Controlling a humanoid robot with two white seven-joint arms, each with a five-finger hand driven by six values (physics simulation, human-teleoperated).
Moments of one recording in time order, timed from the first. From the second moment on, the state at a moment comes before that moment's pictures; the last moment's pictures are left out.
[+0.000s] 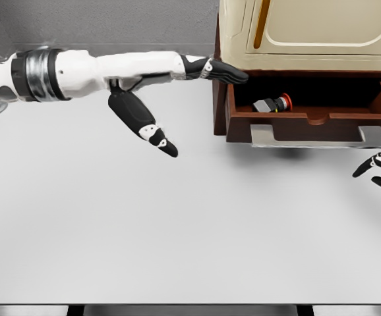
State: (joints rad) left arm -1.10 0.85 -1.06 -1.74 0.81 -0.33 -0.61; right arm 0.25 -0.77 -0.38 -1.76 0.16 -0.61 0.61
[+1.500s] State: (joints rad) left arm -0.97 1.12 -1.06 -1.75 0.81 -0.61 -0.61; right arm 0.11 -0.77 -0.30 -1.69 0.16 -0.58 0.61
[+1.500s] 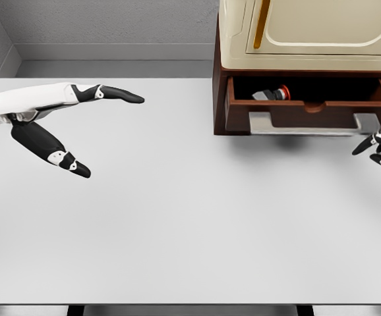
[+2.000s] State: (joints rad) left arm -0.97 1.12 -1.06 -1.75 0.81 -0.61 -0.61; right arm -0.01 -0.74 -0.25 -1.62 0.22 -0.61 0.61
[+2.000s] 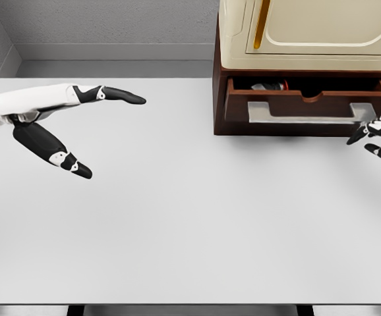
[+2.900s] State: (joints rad) left arm -0.97 1.12 -1.06 -1.76 0.81 -0.61 -0.61; right arm -0.10 -0.73 -0.22 -1.51 0.22 -0.61 0.61
